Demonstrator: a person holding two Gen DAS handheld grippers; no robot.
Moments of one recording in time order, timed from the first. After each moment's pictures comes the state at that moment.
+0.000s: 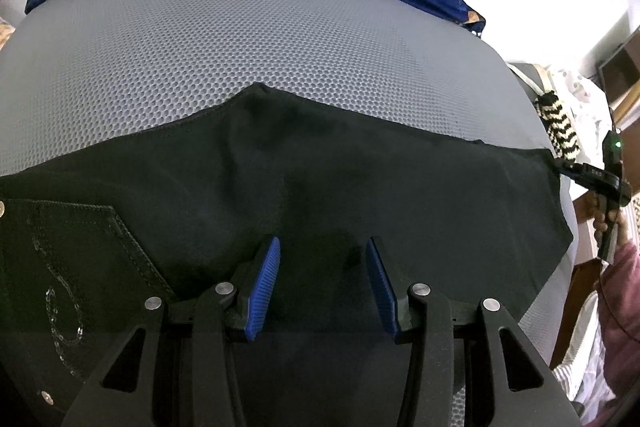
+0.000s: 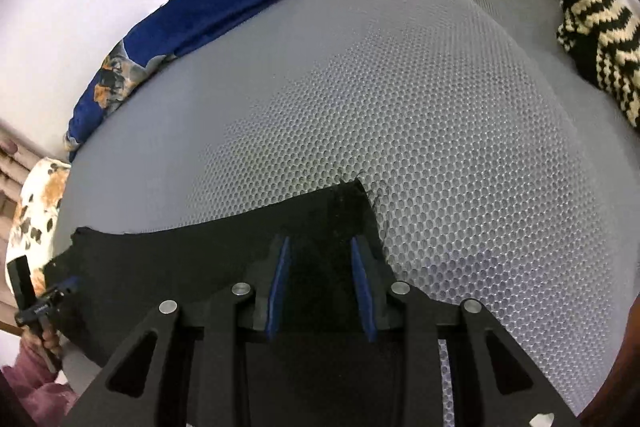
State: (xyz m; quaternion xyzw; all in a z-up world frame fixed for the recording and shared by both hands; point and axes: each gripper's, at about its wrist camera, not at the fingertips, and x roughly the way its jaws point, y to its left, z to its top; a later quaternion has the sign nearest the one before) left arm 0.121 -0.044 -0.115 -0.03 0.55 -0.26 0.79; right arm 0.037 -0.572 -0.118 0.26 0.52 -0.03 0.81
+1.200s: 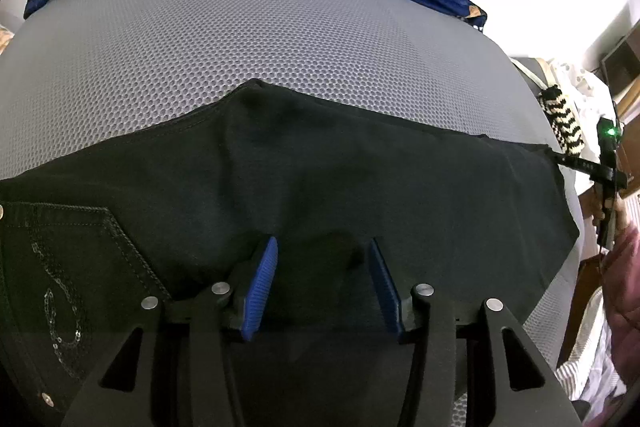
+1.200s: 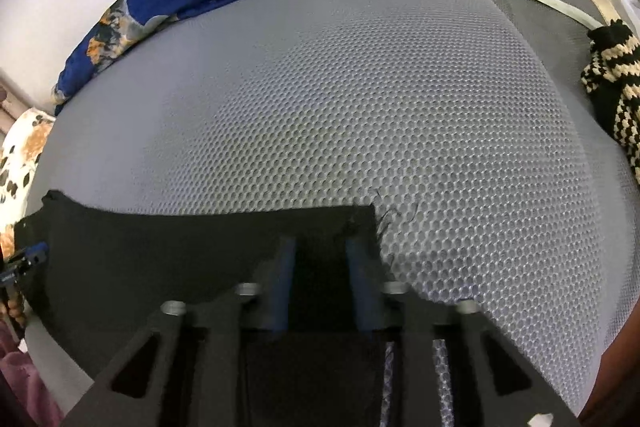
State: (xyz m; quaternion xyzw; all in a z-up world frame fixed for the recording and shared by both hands) left arm 0.121 -0.048 -0.118 -0.02 0.55 -0.26 0.80; right arm 0.070 -0.558 -0.135 0.18 0.55 -0.01 0.81
